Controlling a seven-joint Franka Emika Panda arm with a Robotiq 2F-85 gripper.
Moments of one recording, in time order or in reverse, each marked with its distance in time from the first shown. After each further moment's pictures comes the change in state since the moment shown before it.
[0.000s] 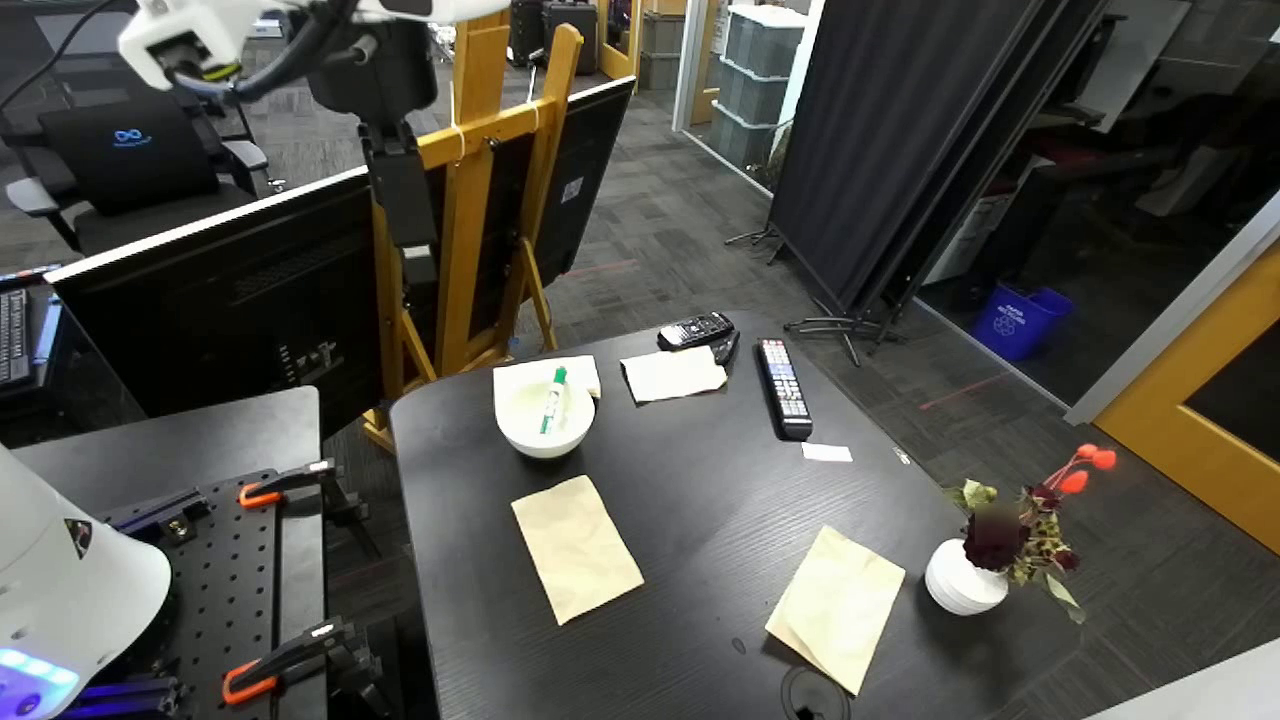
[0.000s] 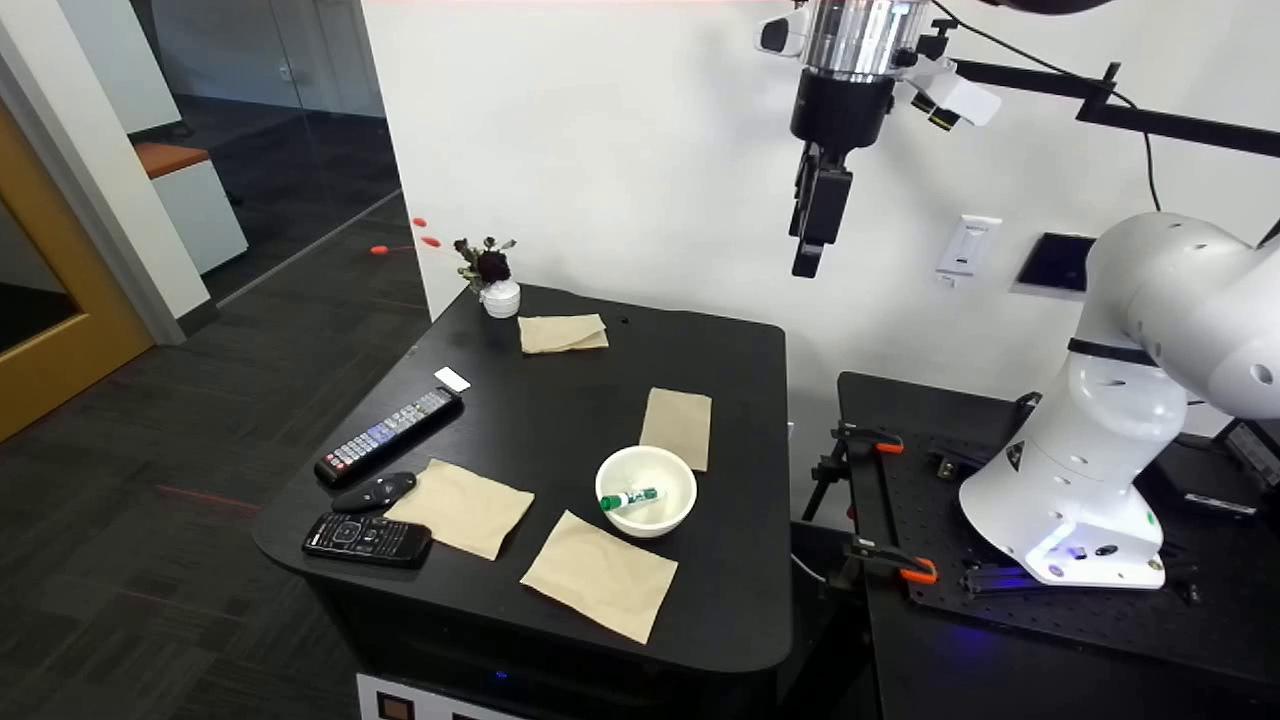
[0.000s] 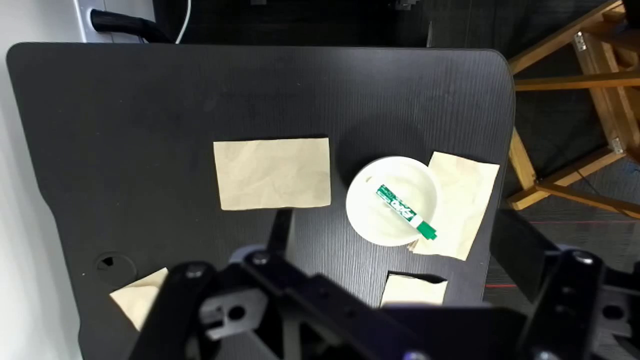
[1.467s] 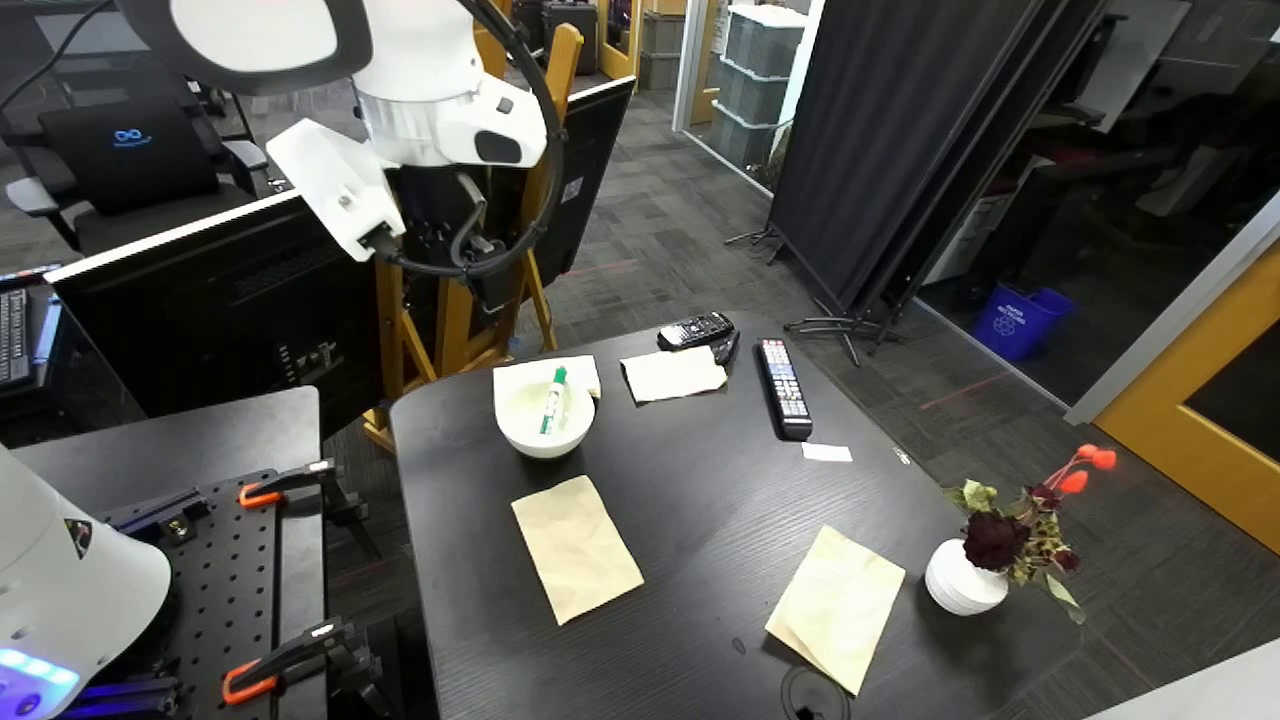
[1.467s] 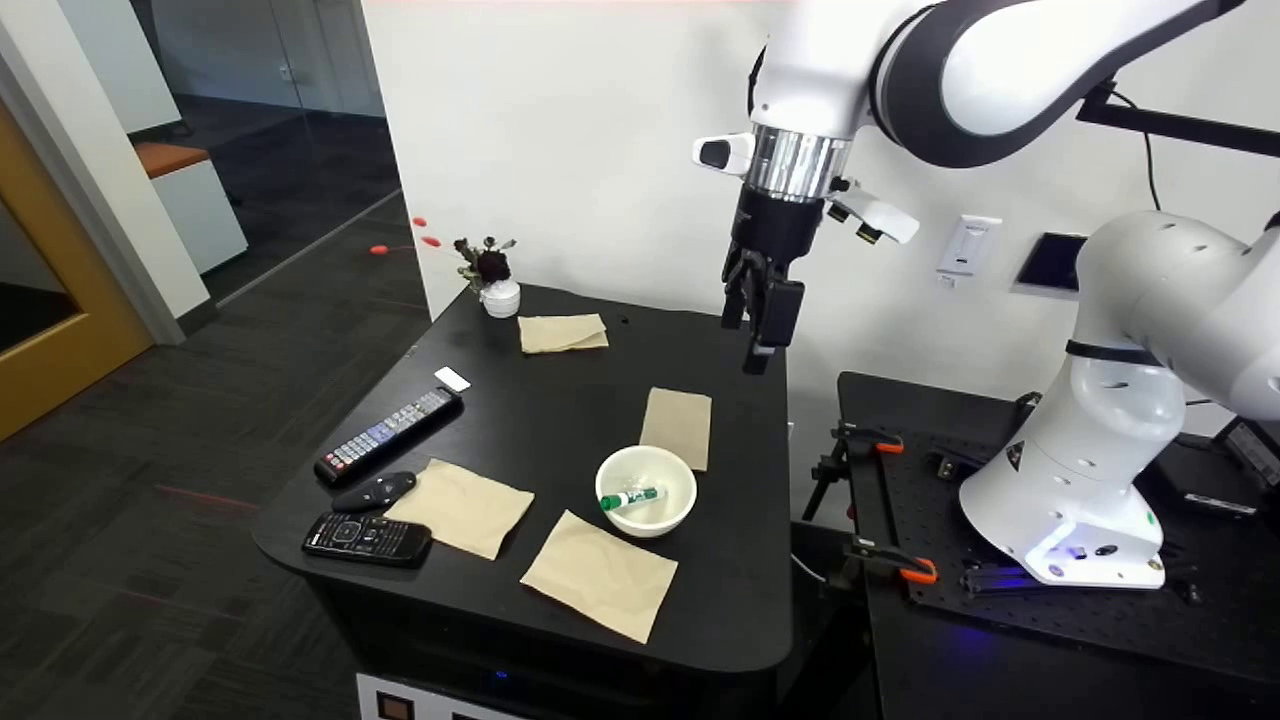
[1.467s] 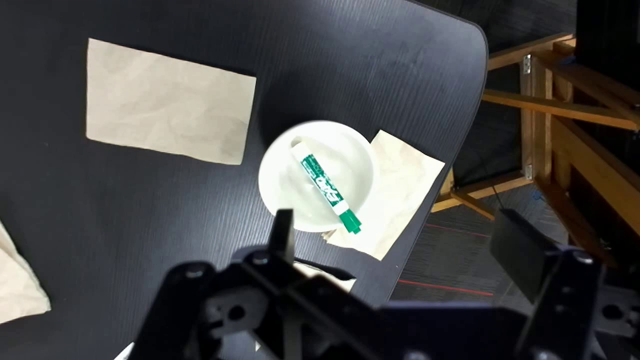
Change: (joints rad) arm 0.122 0.183 -0.051 -0.120 0.141 0.370 -0.299
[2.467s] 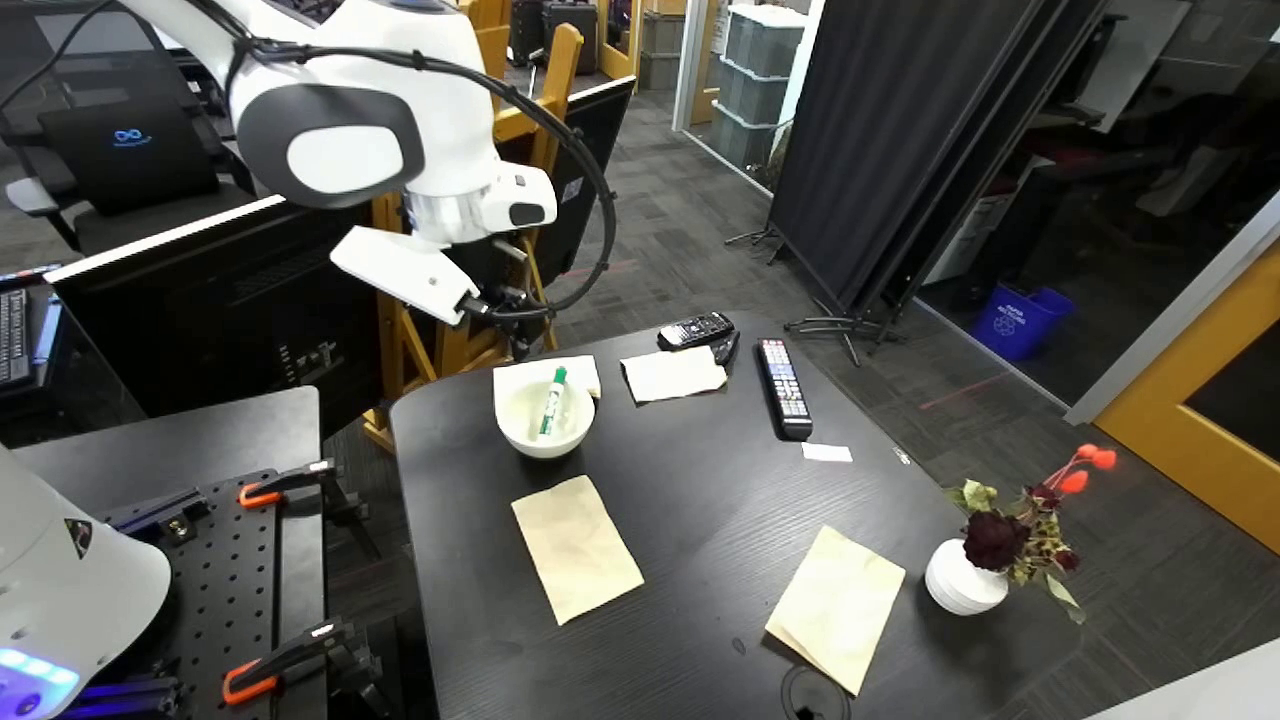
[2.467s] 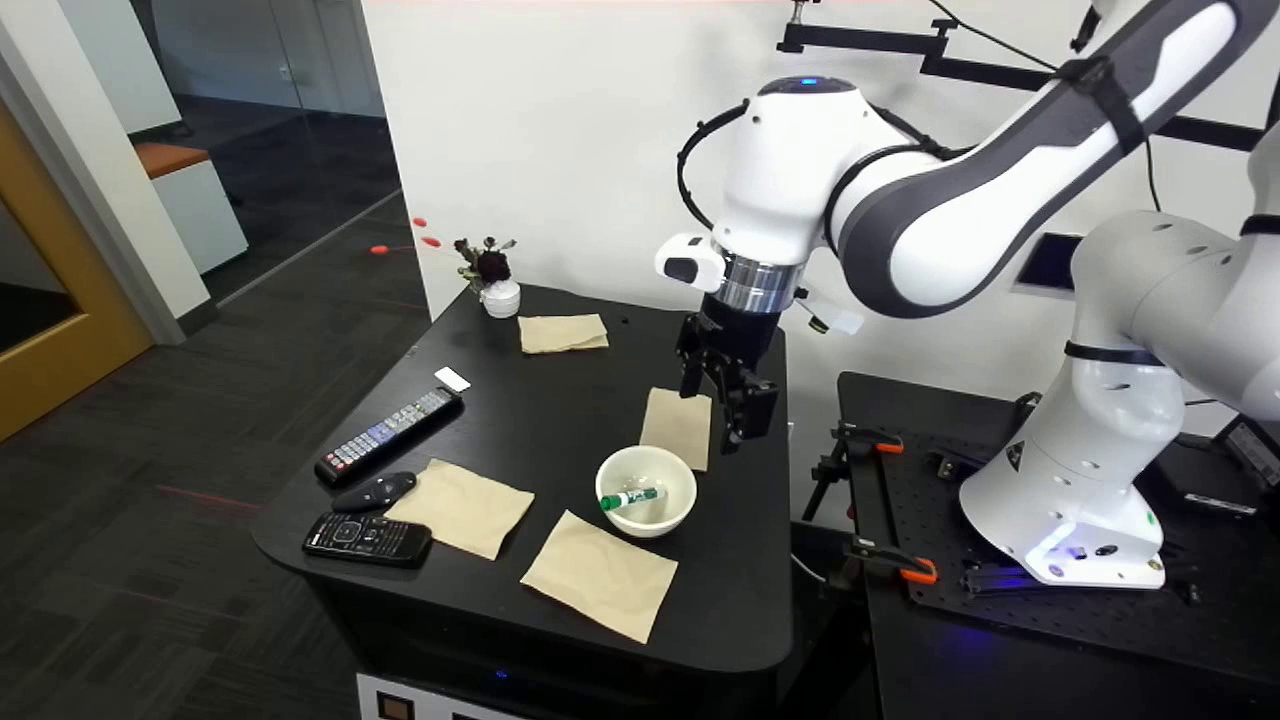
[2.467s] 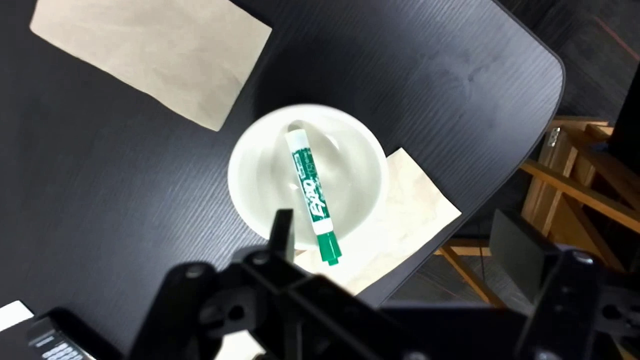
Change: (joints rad) arm 0.071 0.249 0.031 -0.042 -0.066 0.316 -0.199
